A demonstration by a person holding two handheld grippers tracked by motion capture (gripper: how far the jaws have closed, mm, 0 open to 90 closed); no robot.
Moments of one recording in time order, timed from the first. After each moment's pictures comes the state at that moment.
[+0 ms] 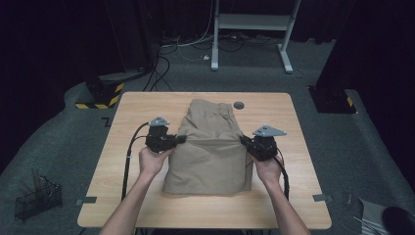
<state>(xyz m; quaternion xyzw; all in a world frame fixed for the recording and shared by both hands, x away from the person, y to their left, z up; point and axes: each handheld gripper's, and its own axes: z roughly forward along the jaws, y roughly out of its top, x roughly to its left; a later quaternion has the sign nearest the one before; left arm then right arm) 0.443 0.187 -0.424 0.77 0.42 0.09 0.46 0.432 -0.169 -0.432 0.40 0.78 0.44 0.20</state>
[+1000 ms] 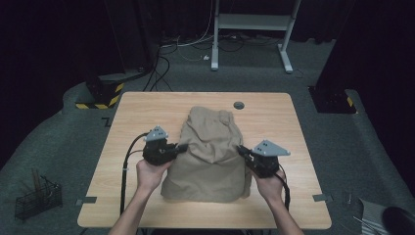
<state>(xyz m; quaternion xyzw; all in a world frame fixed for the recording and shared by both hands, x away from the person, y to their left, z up) 0.366 0.179 -0.408 0.77 0.37 0.11 0.51 0.359 -0.162 -0.418 0.32 0.78 0.48 0.24</state>
